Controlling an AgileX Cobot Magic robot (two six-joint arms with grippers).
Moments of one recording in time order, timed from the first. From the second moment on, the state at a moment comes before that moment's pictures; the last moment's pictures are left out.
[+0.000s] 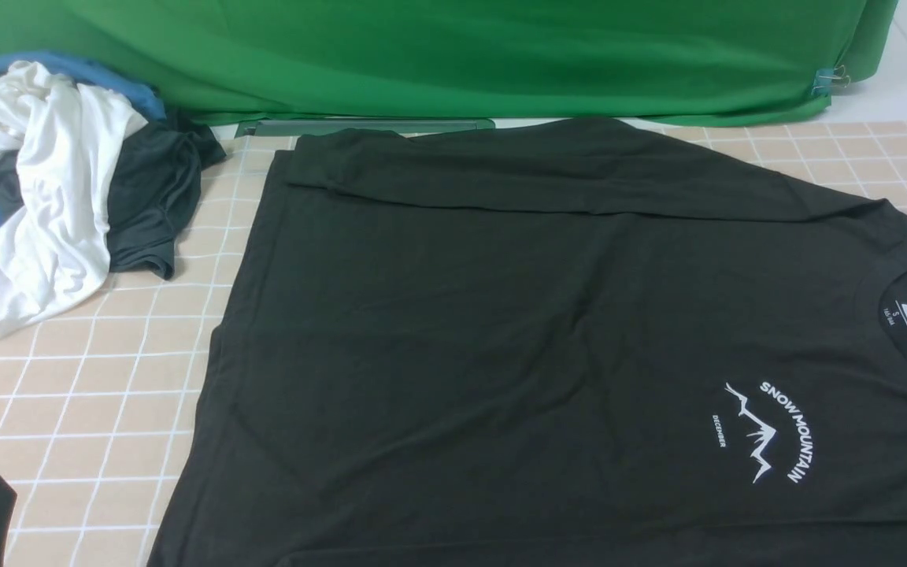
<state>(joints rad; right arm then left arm) 0.09 0.00 0.01 -0.06 0.25 -0.08 0.01 0.00 0.00 0.07 0.25 -0.26</state>
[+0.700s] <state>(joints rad) 0.10 0.00 0.01 0.24 0.00 0.11 0.01 0.00 0.00 -0.56 0.06 -0.67</state>
